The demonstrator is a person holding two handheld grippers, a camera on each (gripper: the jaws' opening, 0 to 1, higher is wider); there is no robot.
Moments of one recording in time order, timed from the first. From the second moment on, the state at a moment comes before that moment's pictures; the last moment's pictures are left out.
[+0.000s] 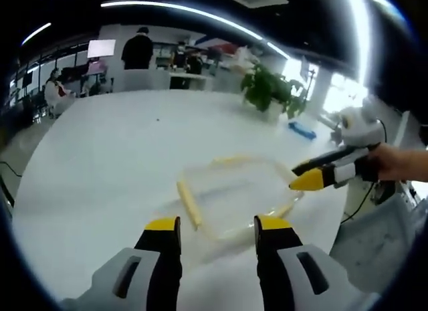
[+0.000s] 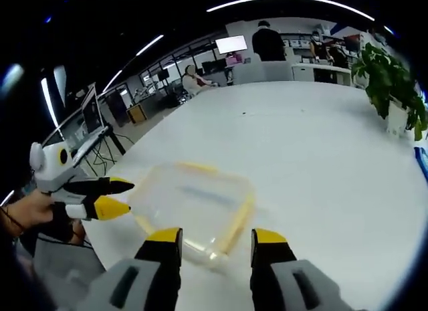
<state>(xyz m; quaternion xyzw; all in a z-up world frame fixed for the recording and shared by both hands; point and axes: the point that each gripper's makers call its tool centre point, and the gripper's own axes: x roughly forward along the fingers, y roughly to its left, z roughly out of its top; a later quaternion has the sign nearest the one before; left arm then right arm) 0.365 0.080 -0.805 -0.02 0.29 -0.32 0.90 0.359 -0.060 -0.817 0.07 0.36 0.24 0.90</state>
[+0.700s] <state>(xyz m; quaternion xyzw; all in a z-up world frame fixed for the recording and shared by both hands) 0.362 0.075 -0.813 0.06 0.29 -0.34 0.89 0.359 -0.050 -0.819 0.08 0.36 0.26 0.89</state>
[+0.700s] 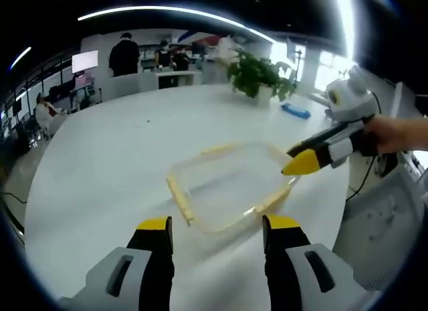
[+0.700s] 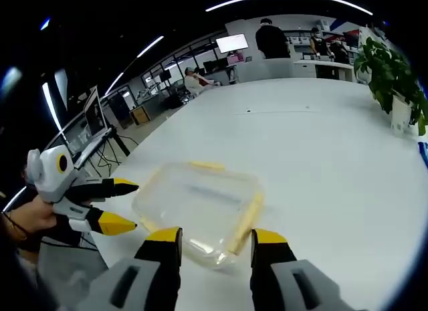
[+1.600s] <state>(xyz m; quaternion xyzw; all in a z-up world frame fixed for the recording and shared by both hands) 0.430 0.088 -0.830 0.09 0.31 -0.30 0.90 0.439 -0.026 -0.818 0.06 0.36 0.30 0.88</state>
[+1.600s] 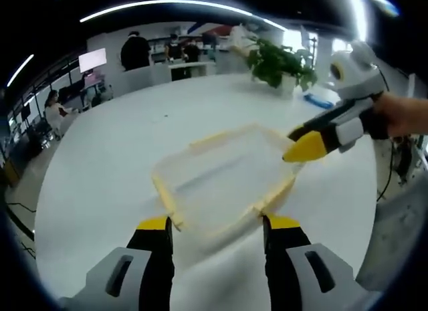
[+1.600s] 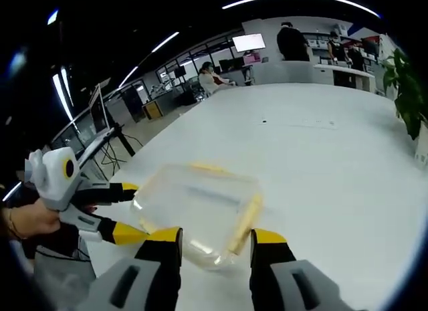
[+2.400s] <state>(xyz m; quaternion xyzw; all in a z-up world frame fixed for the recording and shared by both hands) 0.400 0.126 -0.793 0.05 0.29 -0.30 0.91 0.393 -0.067 -0.792 0.05 0.33 0.26 0.91</state>
